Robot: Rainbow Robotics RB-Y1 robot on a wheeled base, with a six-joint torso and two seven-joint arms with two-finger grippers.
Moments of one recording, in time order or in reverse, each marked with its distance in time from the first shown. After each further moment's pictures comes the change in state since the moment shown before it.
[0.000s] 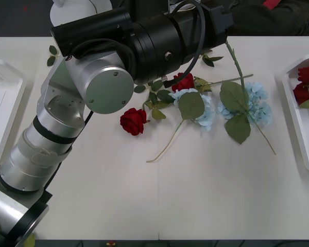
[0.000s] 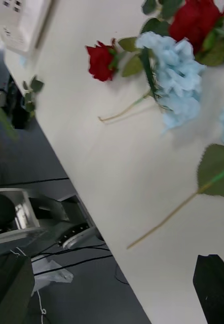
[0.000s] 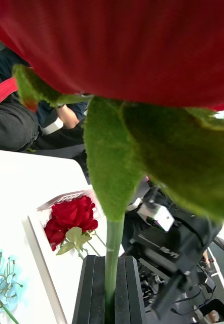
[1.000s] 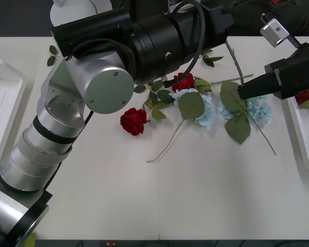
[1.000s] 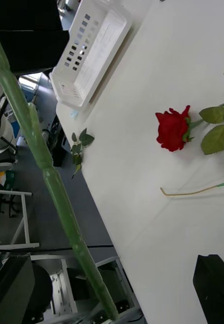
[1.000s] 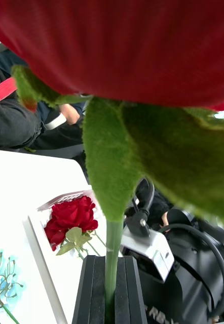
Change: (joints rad) right arm 0.210 0.191 -0.207 -0.490 0.054 -0.341 -0.329; left arm 0.000 0.000 0.000 0.001 0.000 0.000 0.000
